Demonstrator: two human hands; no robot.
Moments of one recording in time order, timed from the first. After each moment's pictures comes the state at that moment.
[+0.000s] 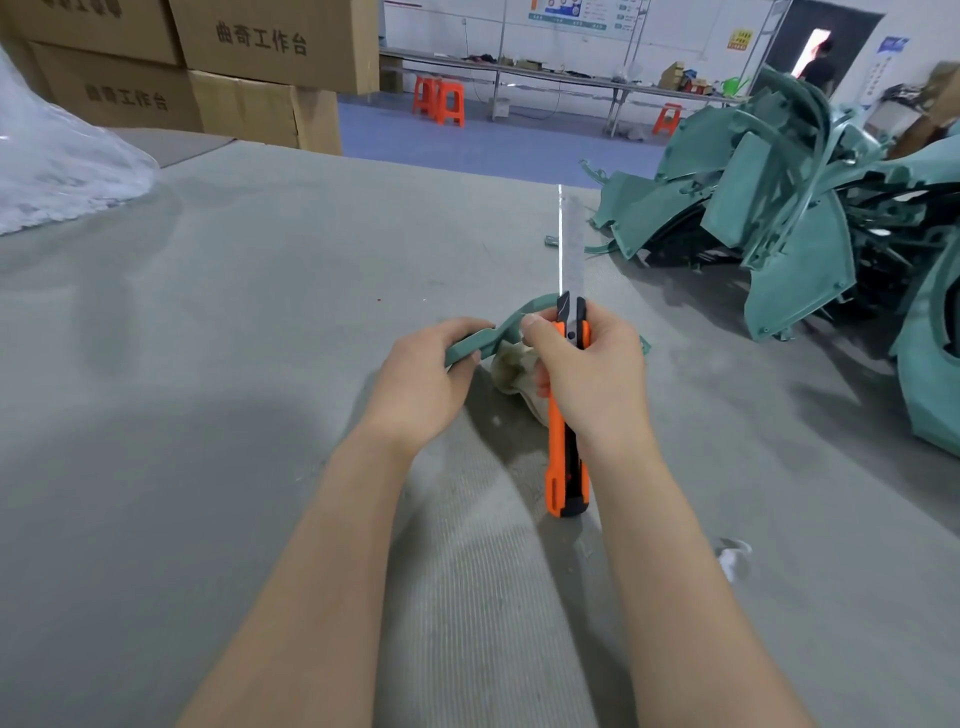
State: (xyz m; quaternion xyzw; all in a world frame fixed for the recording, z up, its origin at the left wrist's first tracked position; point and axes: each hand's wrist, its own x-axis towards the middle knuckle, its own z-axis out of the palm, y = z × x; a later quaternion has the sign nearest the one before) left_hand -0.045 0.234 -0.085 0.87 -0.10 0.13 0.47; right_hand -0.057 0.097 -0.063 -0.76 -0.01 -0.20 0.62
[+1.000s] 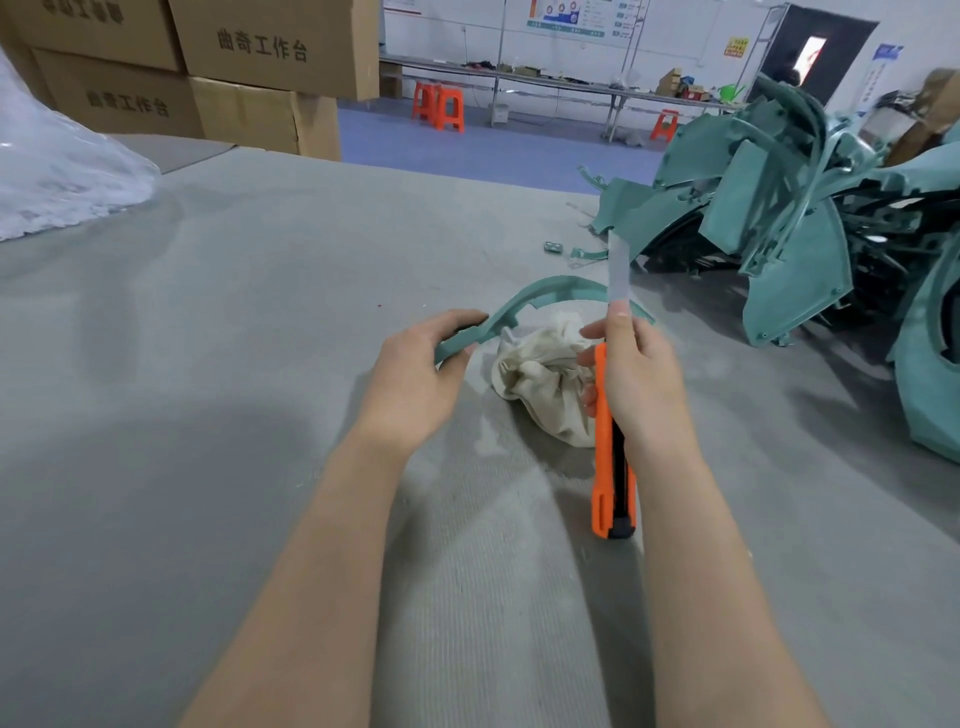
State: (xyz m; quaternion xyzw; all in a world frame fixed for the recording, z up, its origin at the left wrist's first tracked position) left_hand -0.041 0.240 -0.084 0.85 -0.10 0.18 0.49; right_hand -0.051 0.066 -0.062 -0.78 0.09 -0.16 0.61
